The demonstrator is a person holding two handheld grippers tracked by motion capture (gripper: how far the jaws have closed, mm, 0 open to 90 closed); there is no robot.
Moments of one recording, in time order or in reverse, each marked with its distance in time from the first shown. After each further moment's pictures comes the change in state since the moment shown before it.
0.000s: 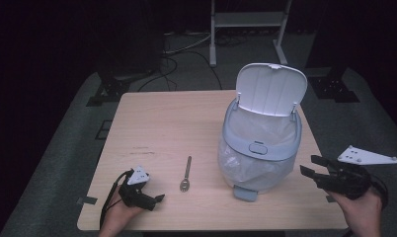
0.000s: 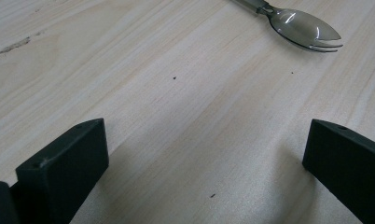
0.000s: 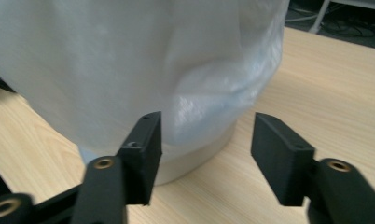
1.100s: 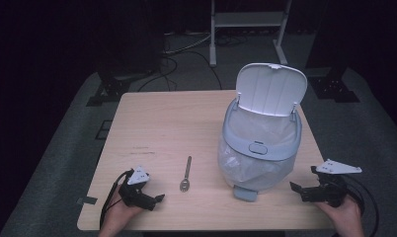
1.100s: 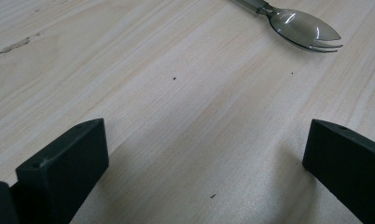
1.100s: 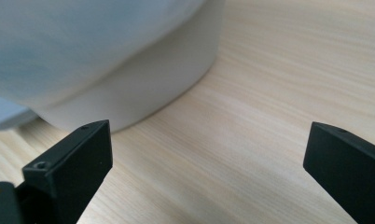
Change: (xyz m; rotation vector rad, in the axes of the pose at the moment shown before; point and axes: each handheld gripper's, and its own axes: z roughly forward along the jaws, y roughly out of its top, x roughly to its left) left arm 0.000 0.000 0.000 -0.001 0.000 -0.001; right arm -0.018 -0.066 0.059 0.137 -0.084 0.024
